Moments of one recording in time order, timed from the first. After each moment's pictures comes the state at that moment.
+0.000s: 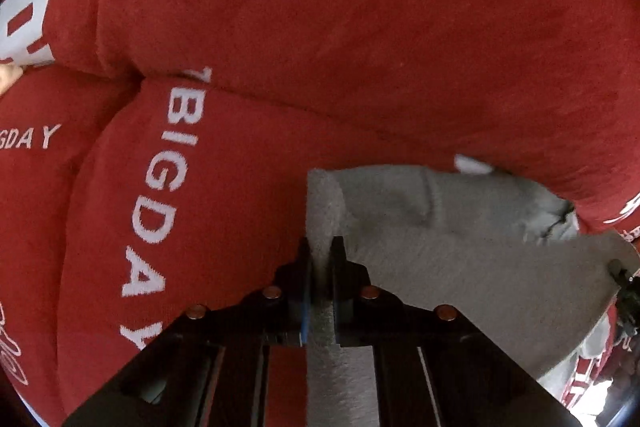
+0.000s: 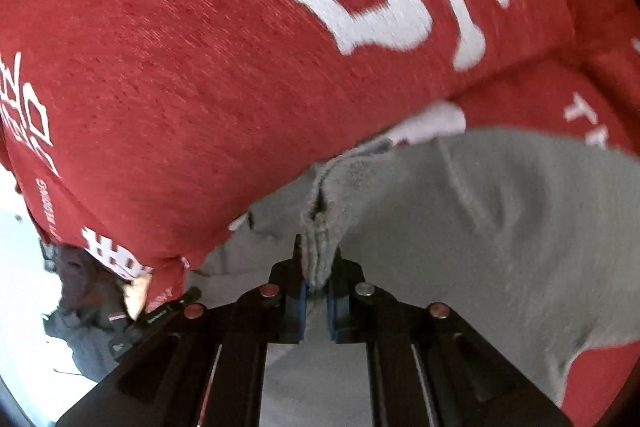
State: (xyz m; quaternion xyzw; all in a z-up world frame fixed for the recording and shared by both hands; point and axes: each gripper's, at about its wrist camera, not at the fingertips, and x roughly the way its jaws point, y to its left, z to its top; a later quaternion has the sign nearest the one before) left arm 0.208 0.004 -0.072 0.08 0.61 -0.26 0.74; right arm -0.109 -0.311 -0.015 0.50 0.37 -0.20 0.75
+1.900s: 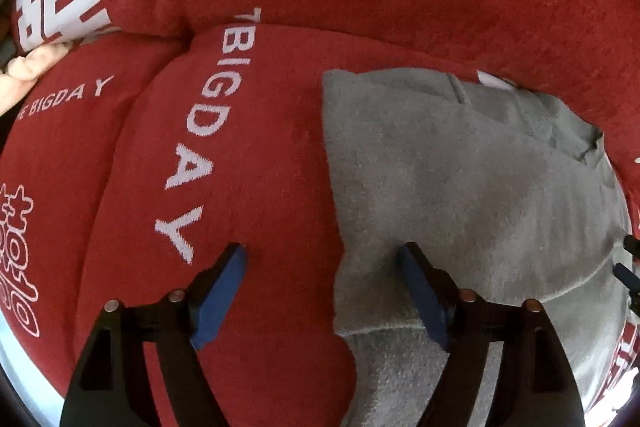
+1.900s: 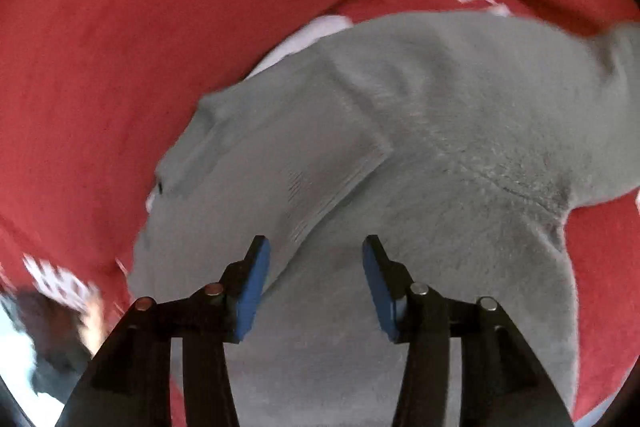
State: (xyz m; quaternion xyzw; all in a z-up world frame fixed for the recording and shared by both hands) left arm 0.141 0.045 -0.077 0.14 0.60 -0.22 0.76; right arm -0.163 -0.287 -0.055 0.56 0.42 -0.32 0.64
